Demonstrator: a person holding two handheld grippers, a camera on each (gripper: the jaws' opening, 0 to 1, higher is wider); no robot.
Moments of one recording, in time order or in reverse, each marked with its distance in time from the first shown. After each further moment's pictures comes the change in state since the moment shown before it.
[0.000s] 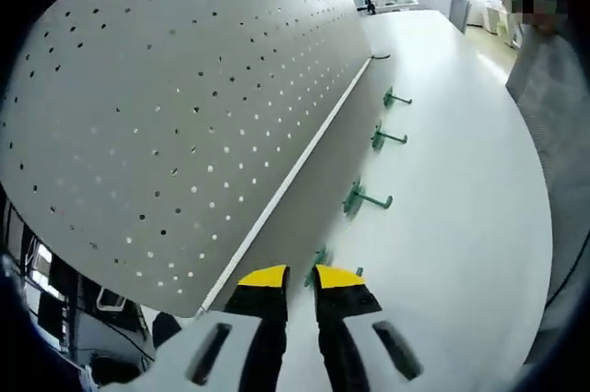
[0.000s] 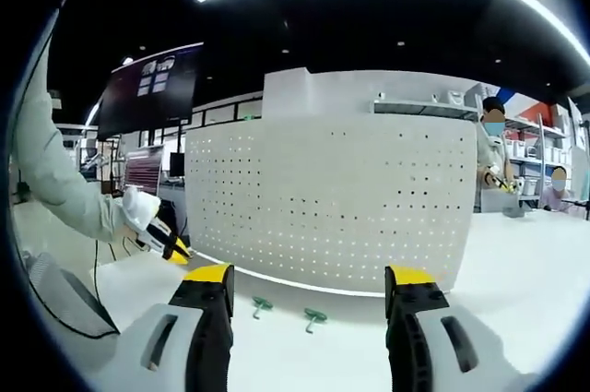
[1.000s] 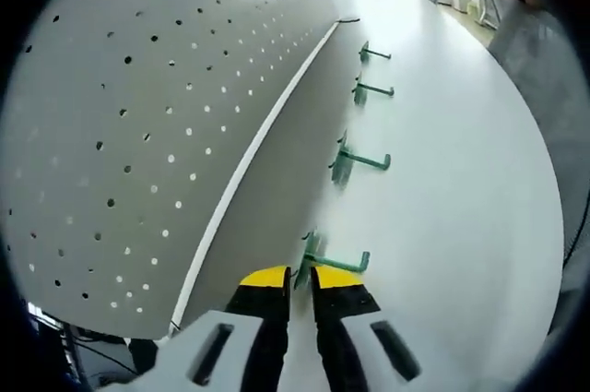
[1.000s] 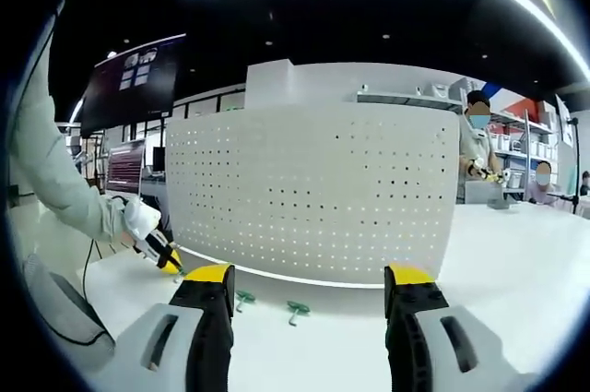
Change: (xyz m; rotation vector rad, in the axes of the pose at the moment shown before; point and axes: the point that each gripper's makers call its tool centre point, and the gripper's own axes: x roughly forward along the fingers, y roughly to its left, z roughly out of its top) left arm 0.041 -0.015 -0.025 0.109 0.097 -0.168; right arm 0.000 -0.018 -0.008 0.013 0.037 -0.078
